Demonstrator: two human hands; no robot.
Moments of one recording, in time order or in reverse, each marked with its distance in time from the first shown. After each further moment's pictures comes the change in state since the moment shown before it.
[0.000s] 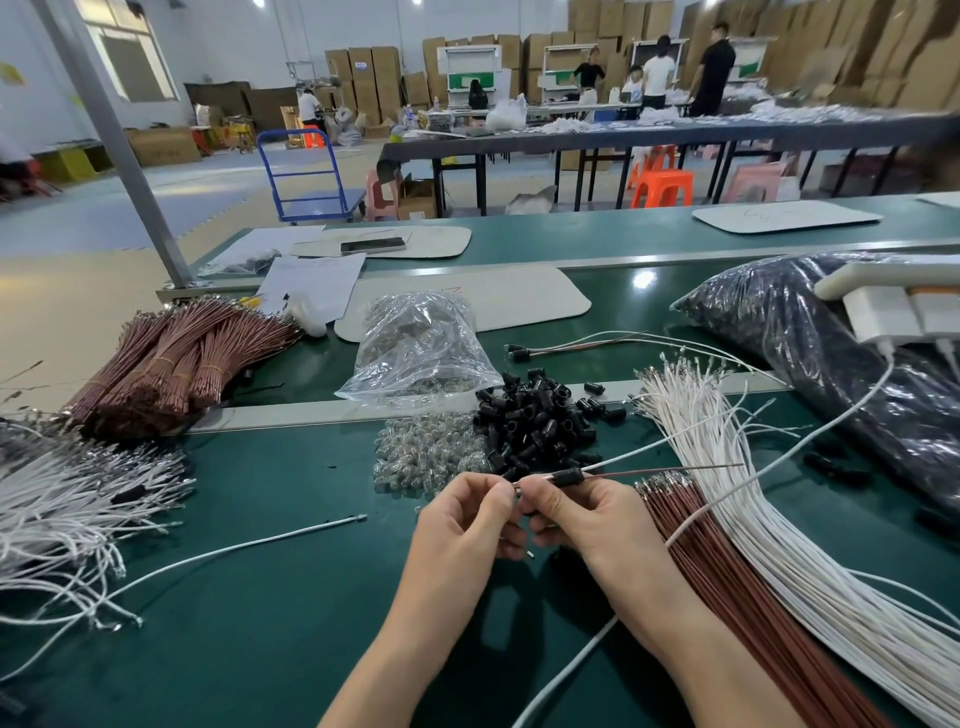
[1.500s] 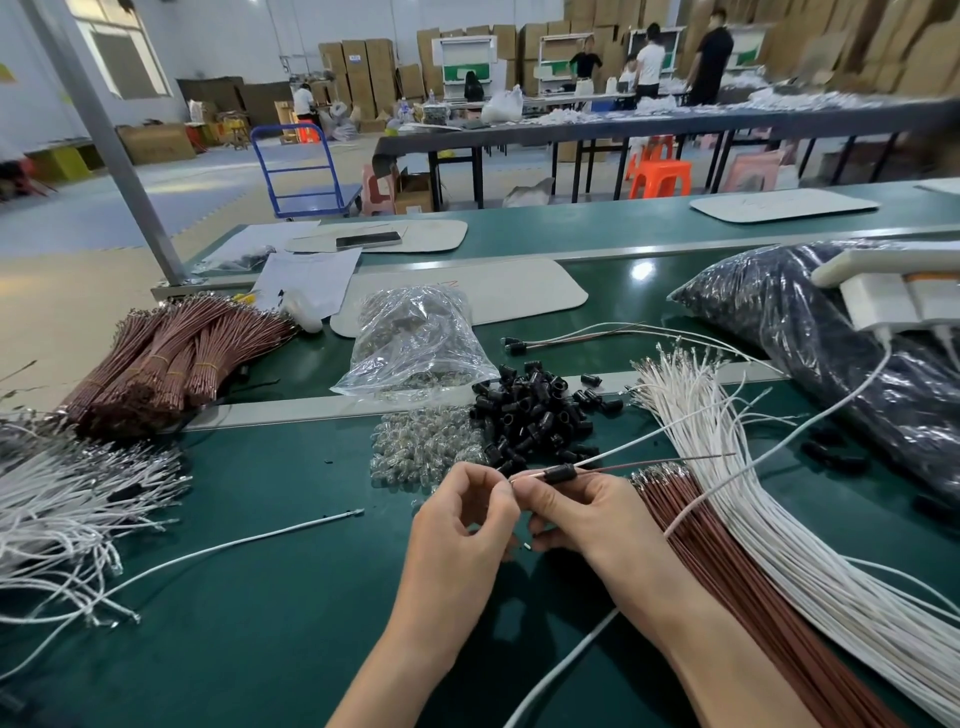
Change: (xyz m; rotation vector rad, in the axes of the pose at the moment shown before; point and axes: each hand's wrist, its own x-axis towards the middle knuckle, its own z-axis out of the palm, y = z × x) left_hand -0.011 0.004 0.003 0.310 0.096 0.176; right_hand -0.005 -0.005 0.000 0.032 -0.099 0.030
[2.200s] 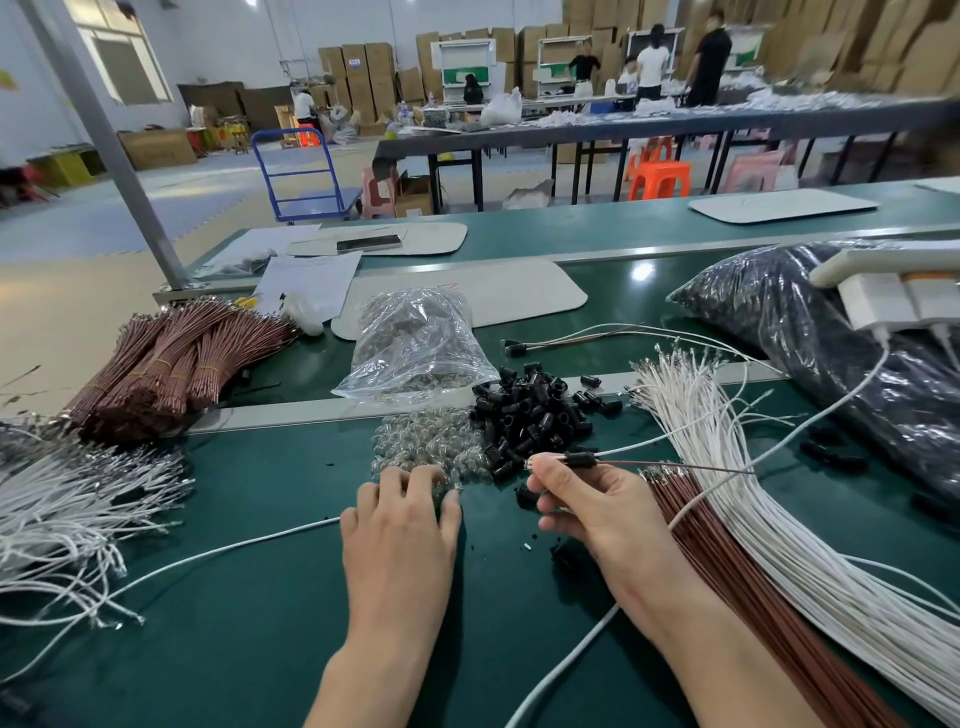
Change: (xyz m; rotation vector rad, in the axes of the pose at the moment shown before) left_hand 0.013 -0.019 -0.025 1.094 0.204 0.062; right_hand 0.001 -0.004 0.002 0.170 0.144 0.015
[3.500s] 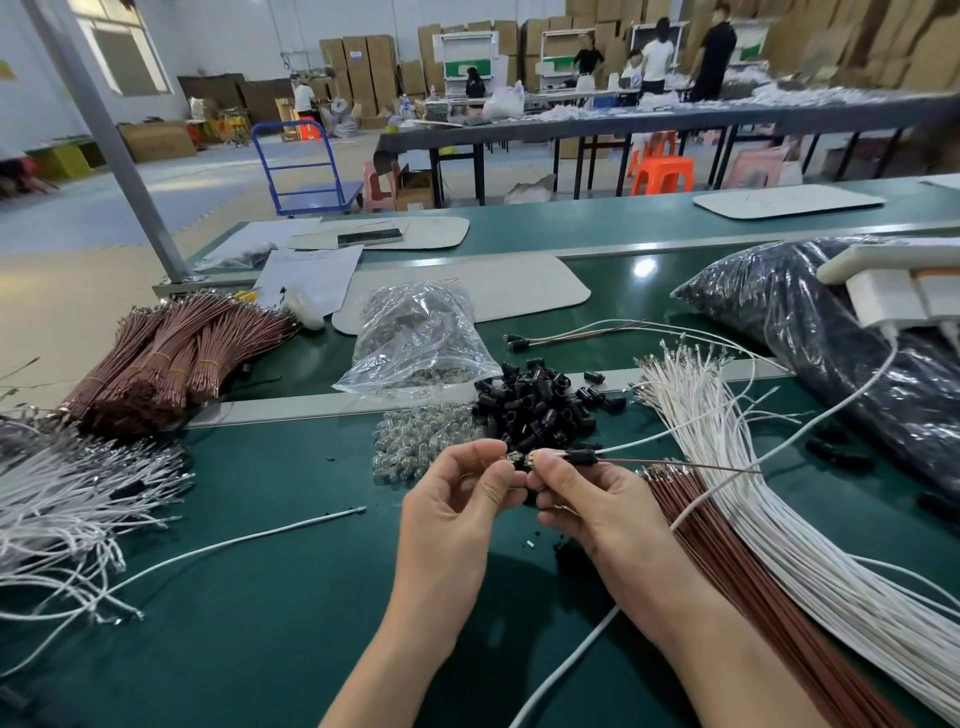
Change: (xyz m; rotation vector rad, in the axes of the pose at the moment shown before) left_hand -0.005 0.033 -0.009 -1.479 -0.194 -0.134; right_hand 0.000 0.001 0.001 0.069 -0.059 0.011
